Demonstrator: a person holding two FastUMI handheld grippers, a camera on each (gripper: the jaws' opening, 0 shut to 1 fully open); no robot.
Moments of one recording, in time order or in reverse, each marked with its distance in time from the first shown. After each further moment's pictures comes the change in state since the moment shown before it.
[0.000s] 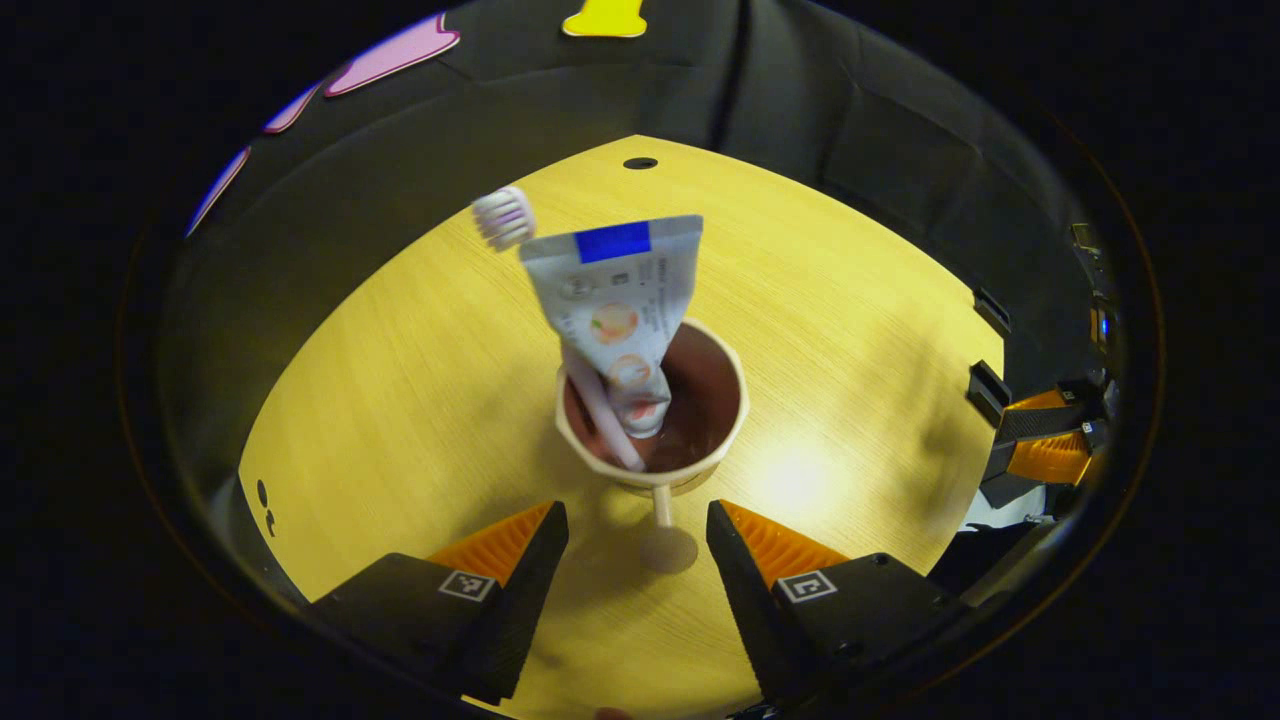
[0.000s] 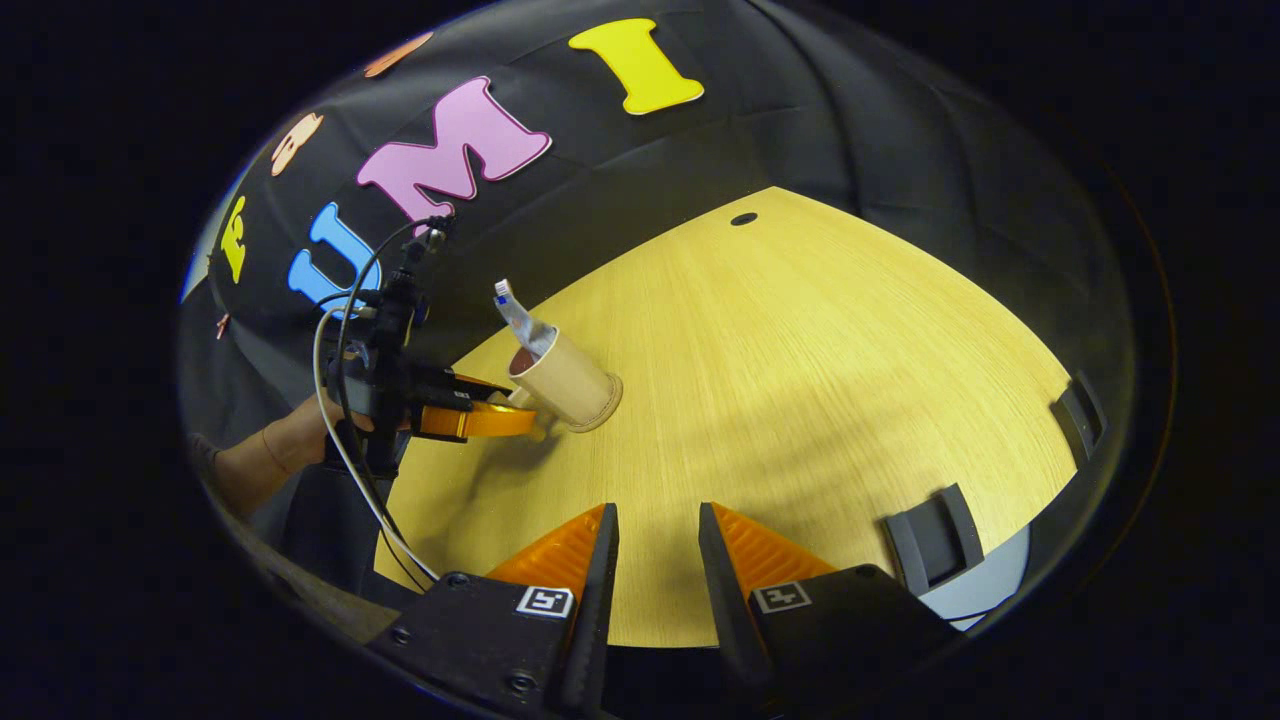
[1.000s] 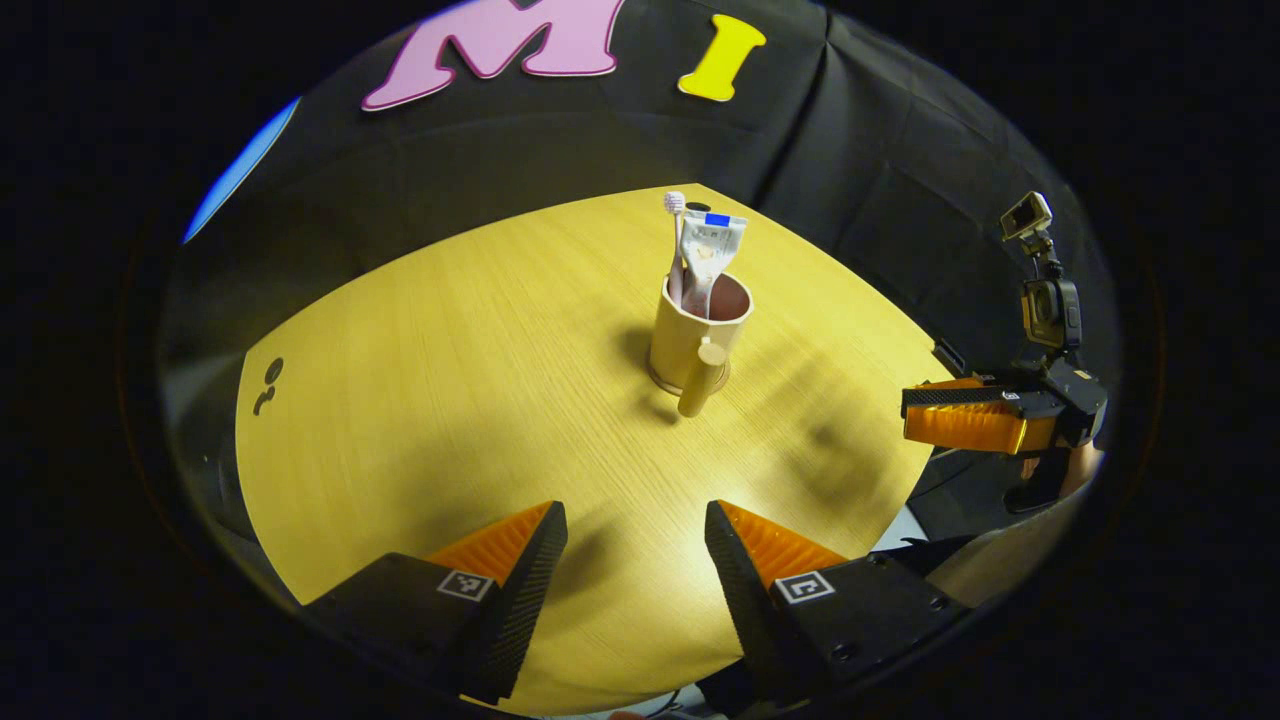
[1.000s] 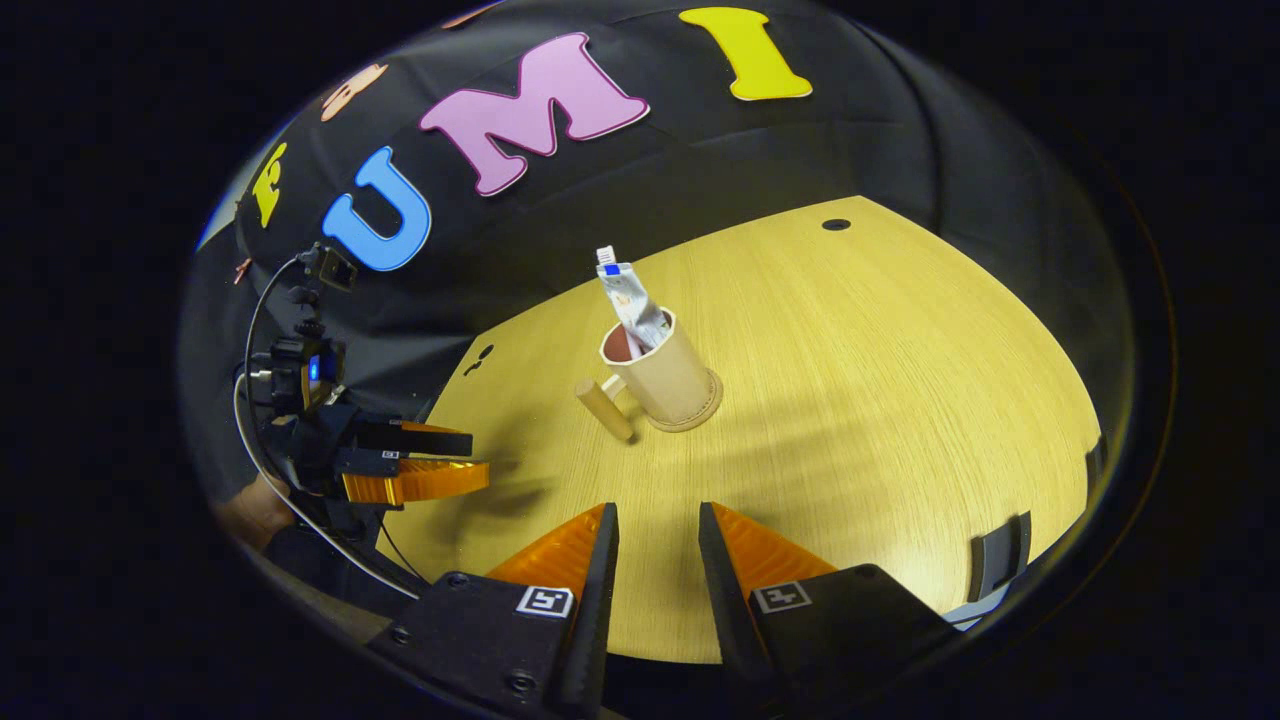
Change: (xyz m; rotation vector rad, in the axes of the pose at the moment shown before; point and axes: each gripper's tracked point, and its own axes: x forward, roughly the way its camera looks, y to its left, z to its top) left arm -0.091 0.017 -0.105 -0.251 -0.171 -0.001; right arm 0.025 0.087 -0.003 -0.135 0.058 0.062
